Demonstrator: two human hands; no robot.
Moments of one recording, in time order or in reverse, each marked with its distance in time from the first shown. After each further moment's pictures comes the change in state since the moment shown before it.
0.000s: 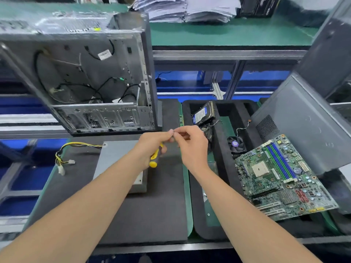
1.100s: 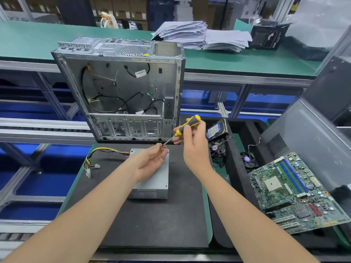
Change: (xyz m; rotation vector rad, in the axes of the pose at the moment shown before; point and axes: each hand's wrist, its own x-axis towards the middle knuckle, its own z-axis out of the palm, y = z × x) left_hand -0.024 -0.003 -0.096 -0.716 -0.051 -0.194; right_hand -0.008 -0.077 0.055 0.341 -0.082 -0.112
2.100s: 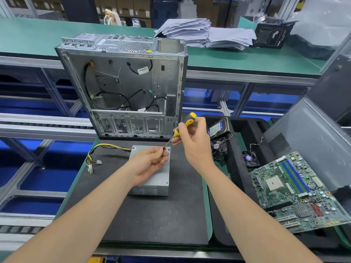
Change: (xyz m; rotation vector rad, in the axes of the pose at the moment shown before) left_hand -0.011 -0.011 -0.015 0.353 -0.143 0.139; right_hand -0.001 -0.005 -0.003 0.002 -0.066 0.024
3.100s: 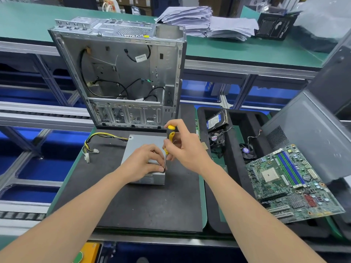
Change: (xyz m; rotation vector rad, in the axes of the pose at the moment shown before) left_hand -0.001 -0.027 -0.039 1.335 -0.192 0.596; right_hand -0.027 0.005 -0.016 -0.358 -0.456 -0.049
